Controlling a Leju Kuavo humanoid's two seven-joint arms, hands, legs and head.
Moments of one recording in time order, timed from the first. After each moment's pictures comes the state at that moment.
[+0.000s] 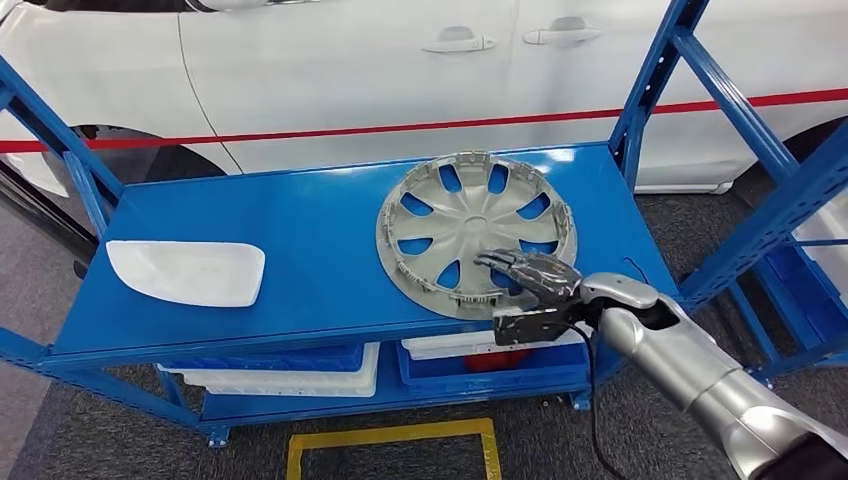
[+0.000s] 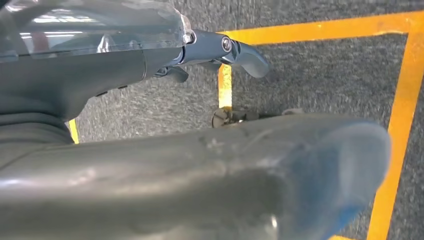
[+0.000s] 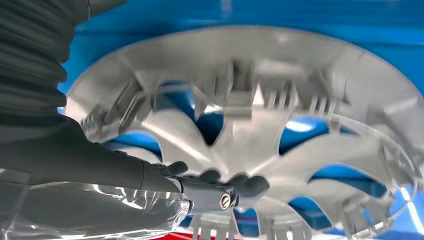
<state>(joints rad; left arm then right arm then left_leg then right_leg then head) -0.03 -0.04 0.78 -0.22 -0.60 -0.06 -0.18 -0.70 -0.48 0.82 -1.19 0.56 0.27 -0.28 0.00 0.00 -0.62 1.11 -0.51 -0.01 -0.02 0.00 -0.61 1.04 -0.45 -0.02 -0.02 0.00</state>
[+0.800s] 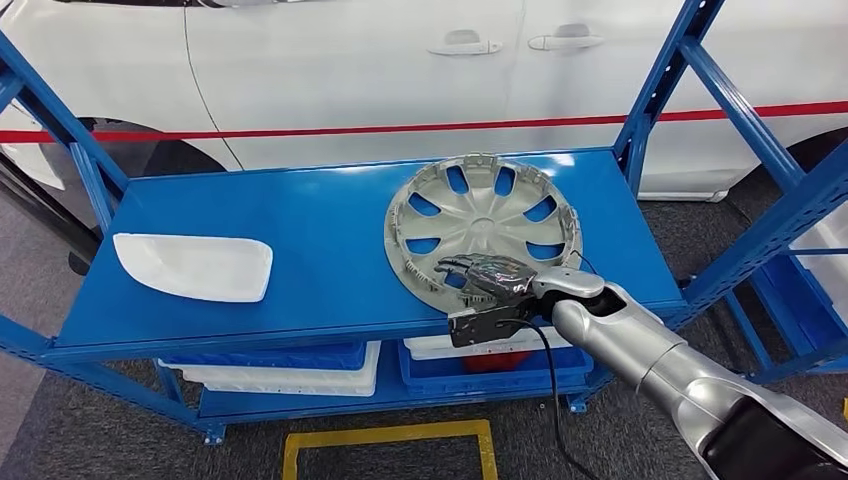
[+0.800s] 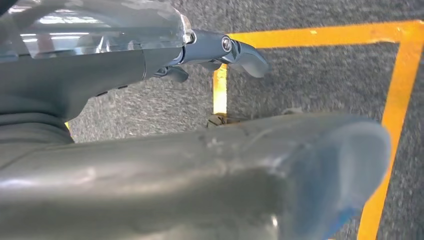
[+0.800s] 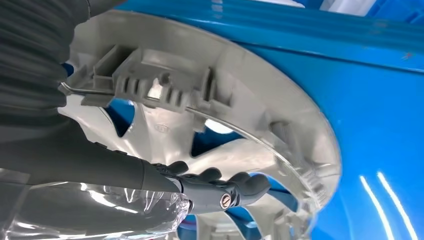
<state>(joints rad) -0.04 -0.06 0.83 -0.22 -0.65 -0.07 -0.20 -0.83 -0.35 1.02 -1.01 0.52 0.24 -0.25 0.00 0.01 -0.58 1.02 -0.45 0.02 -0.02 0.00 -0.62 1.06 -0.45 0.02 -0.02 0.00</state>
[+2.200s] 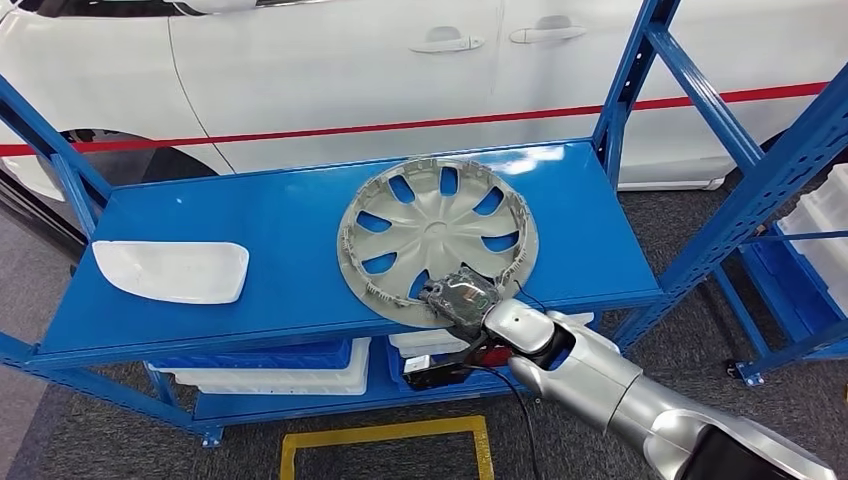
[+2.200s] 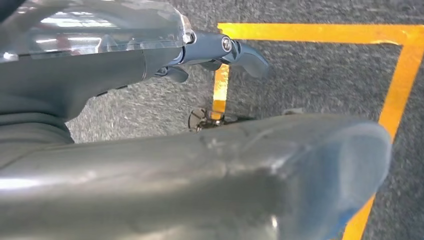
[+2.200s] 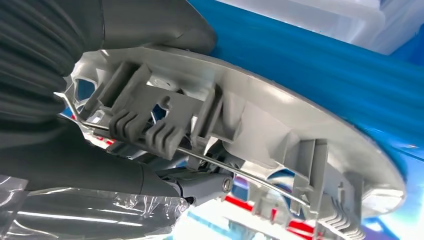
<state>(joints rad) -0.03 -0.08 0.99 -0.22 -0.70 -0.03 -0.24 -0.71 -0.26 1.08 -1.17 1.03 0.07 0.03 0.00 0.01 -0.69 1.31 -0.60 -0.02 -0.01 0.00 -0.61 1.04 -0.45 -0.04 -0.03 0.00</state>
